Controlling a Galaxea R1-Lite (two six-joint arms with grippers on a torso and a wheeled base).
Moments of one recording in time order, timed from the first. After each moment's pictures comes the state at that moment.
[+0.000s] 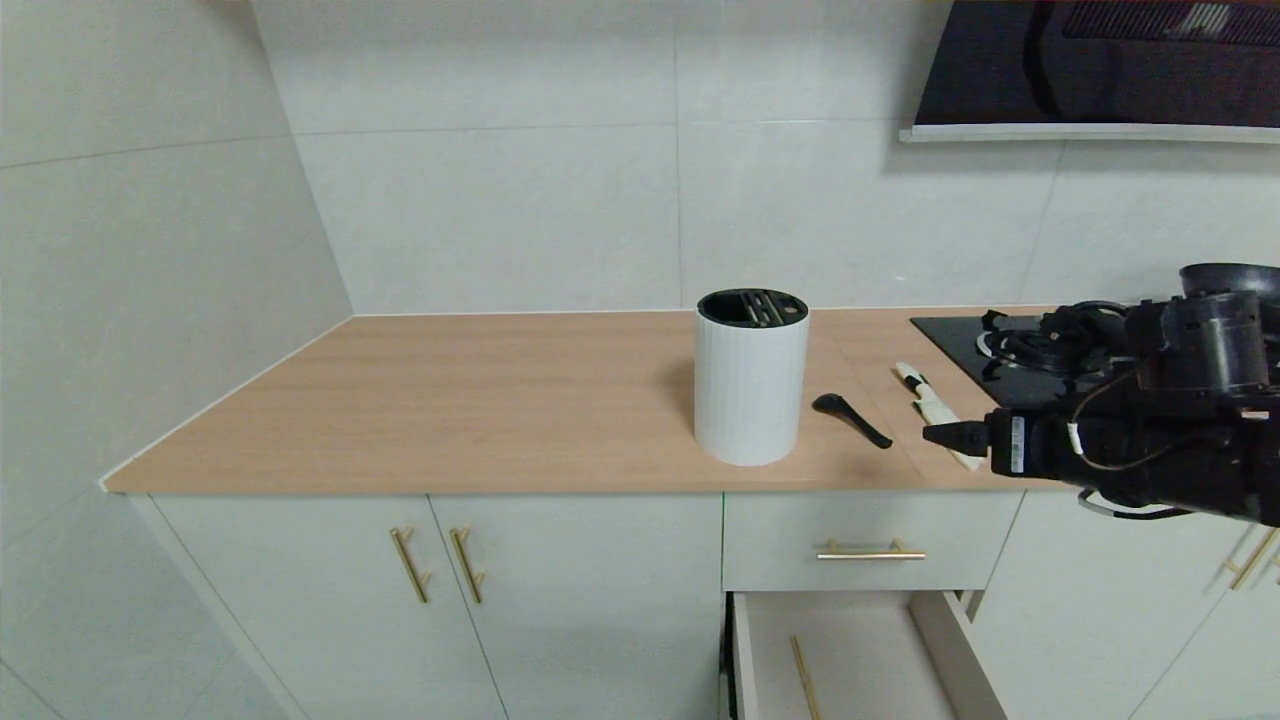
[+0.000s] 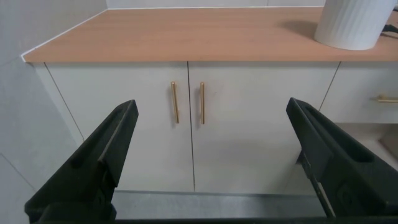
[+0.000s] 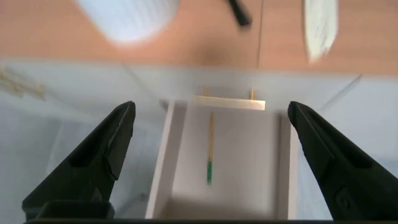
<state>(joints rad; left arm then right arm) 0.00 0.00 0.00 0.00 0.02 0.00 0.25 1.63 -0.83 -0.32 -0.03 0.20</state>
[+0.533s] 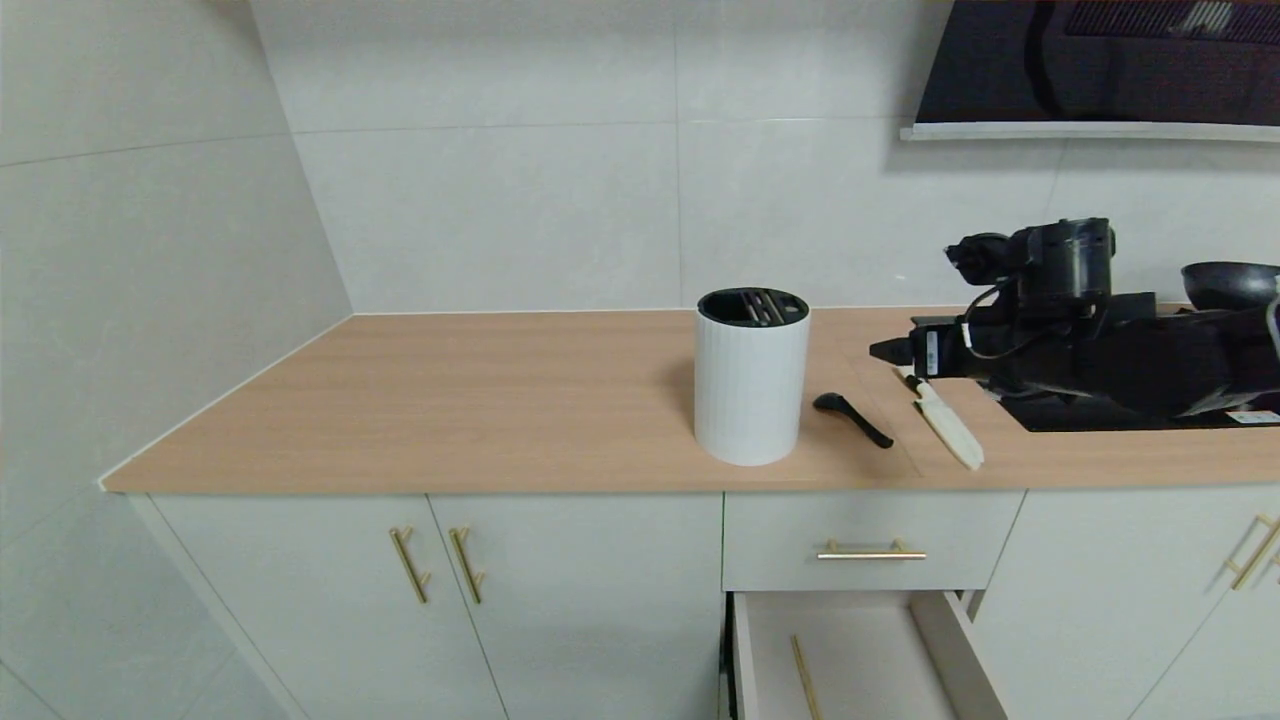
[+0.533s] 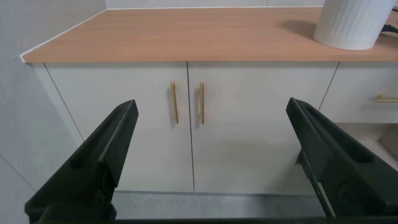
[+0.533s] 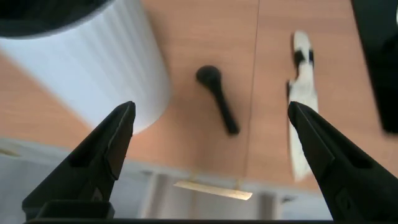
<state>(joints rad) 0.00 0.00 0.00 0.00 0.02 0.00 0.22 1.97 -1.33 -0.27 -0.02 0.04</state>
